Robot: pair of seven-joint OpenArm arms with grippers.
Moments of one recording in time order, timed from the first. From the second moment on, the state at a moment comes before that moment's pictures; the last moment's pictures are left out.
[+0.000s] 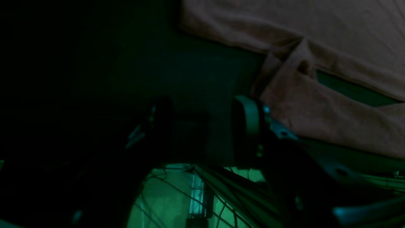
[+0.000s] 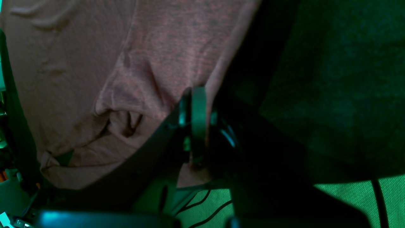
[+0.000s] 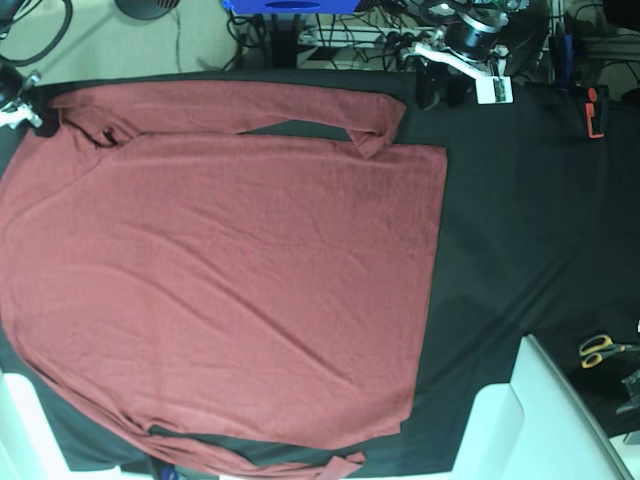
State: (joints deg) left arm 37.6 -8.7 -6.8 82.8 -23.8 -15.0 1.0; right arm -11.1 16.4 49.5 51.2 41.4 40.6 -50.7
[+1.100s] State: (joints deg) left arm 32.6 -8.2 3.1 80.2 -23.9 -14.9 2.4; right arm -11.0 16.4 49.4 51.3 41.3 40.6 -50.9
